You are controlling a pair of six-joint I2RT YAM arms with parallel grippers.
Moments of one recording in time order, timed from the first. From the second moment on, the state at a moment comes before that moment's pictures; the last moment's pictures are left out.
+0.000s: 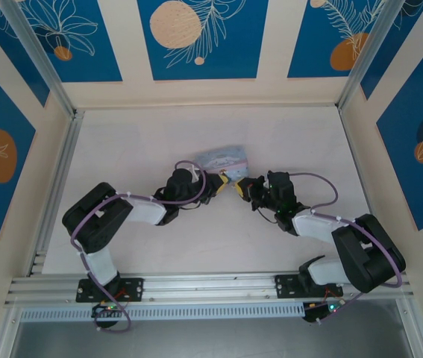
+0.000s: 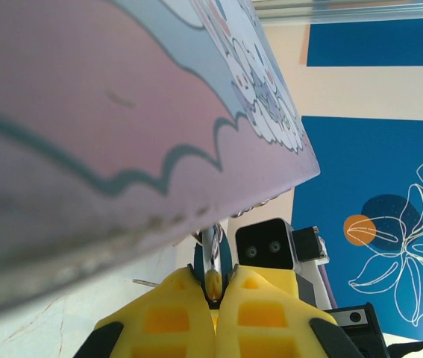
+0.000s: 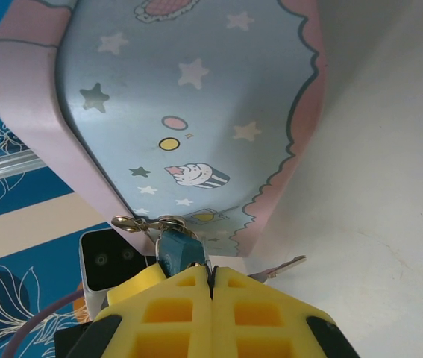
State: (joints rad) left arm -0.74 1.78 0.73 0.79 0.28 -1.46; right arm 0.45 1.33 0.40 0.52 -0.32 1.58
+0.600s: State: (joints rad) left arm -0.74 1.78 0.73 0.80 0.28 -1.46; right arm 0.45 1.27 0.40 0.44 -0.31 1.56
